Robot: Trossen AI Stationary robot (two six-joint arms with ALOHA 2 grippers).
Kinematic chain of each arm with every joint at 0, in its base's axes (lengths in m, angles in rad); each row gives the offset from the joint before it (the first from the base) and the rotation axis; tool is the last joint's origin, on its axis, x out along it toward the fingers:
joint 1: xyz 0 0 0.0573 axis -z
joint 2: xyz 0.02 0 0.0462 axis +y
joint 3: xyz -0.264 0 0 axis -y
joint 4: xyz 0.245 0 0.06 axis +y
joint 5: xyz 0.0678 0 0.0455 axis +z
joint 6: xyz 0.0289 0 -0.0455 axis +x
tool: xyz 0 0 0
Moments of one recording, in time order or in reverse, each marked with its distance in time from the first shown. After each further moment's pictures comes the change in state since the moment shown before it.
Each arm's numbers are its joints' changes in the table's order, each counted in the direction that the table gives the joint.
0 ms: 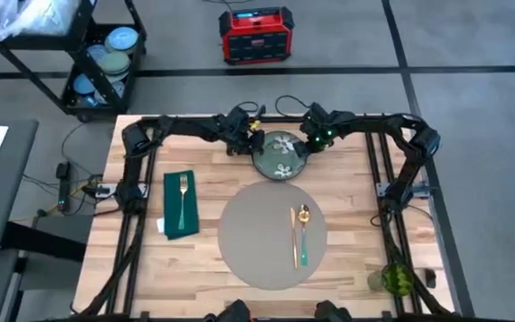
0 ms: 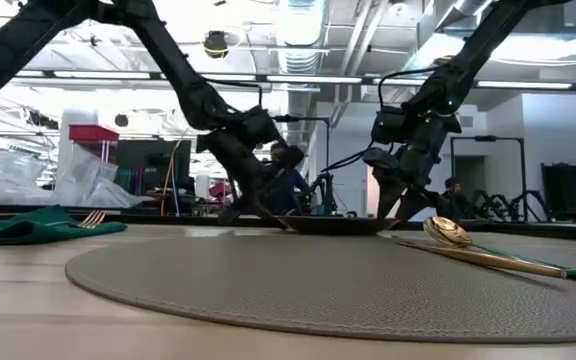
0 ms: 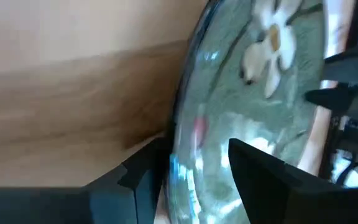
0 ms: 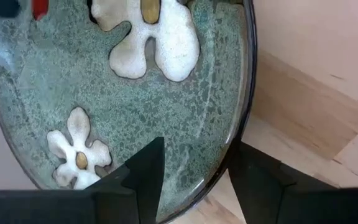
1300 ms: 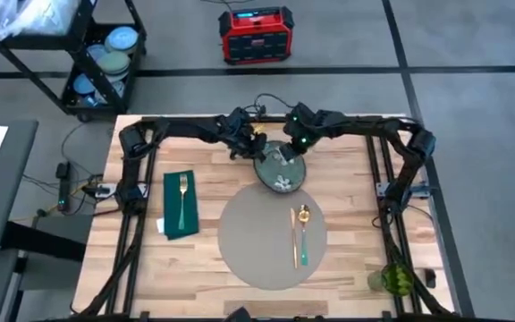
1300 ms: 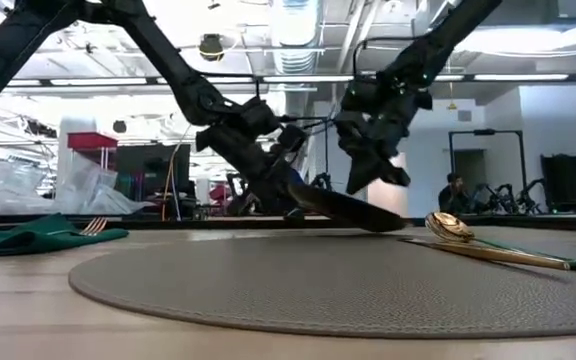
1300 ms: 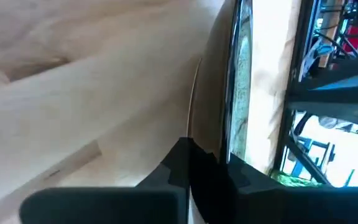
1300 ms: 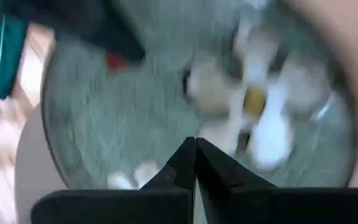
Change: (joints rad) left arm 0.047 -0.048 -0.002 -0.008 -0.163 -0.016; right arm -0.172 -0.002 0.188 0.039 0.044 0.011
